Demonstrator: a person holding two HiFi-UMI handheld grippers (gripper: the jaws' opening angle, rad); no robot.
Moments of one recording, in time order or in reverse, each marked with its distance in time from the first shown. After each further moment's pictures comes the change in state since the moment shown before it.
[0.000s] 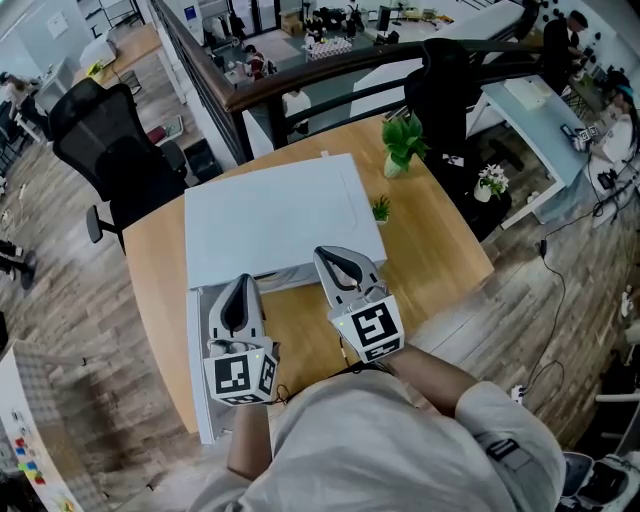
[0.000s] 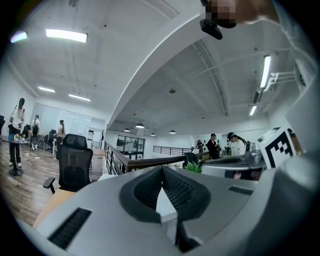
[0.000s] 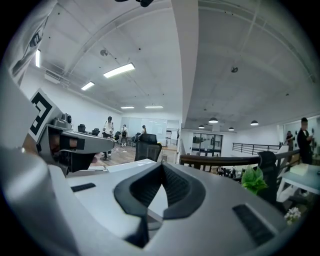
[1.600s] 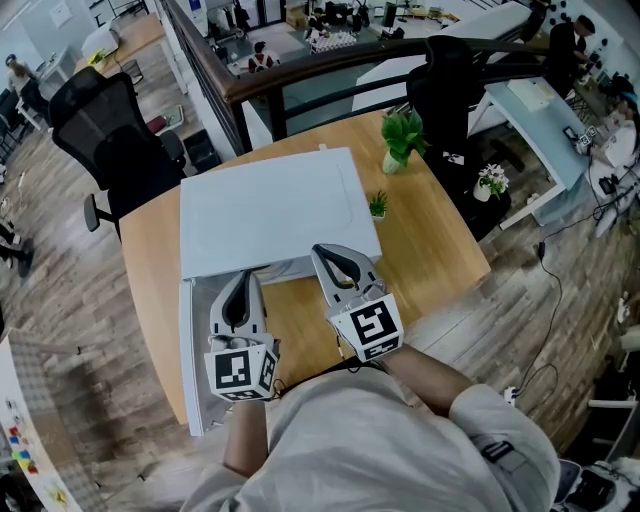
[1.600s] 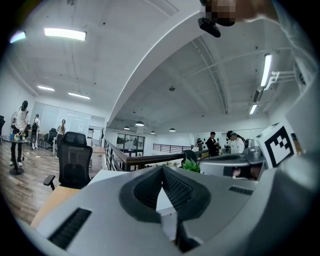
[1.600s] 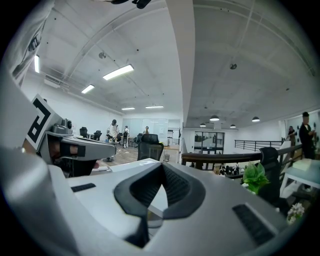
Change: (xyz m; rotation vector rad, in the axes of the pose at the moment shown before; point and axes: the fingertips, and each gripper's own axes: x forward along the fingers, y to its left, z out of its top) left arm 0.000 -0.016 -0.011 -0.001 0.027 -0.002; right arm -0.009 -0.004 -0.003 0.025 0.003 0.020
